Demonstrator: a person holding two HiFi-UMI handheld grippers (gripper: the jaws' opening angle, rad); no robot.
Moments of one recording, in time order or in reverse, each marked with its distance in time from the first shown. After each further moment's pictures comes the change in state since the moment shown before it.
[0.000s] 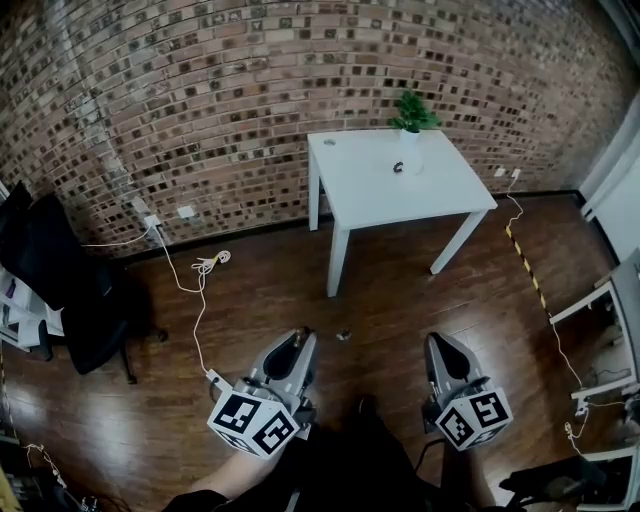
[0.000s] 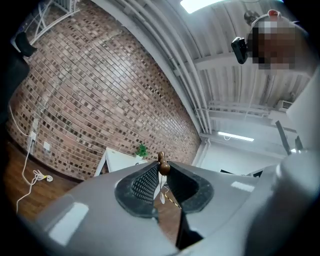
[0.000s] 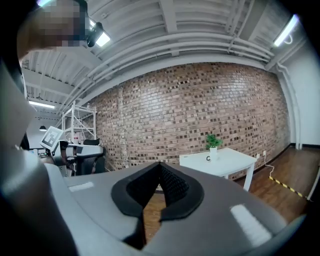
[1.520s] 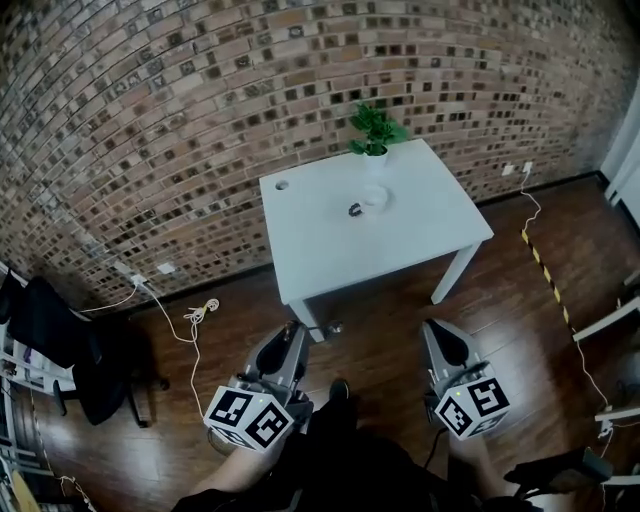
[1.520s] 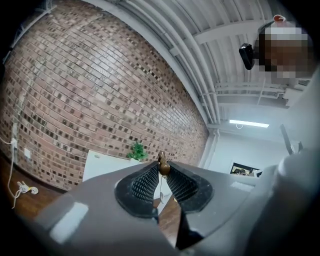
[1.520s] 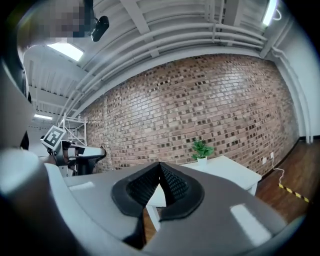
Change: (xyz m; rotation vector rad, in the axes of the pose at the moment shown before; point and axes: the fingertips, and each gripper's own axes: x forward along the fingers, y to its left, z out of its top) left arm 0.351 -0.023 -0.014 0.089 0.045 0.071; right arm 0.151 -0.316 0.059 0.052 -0.071 0.054
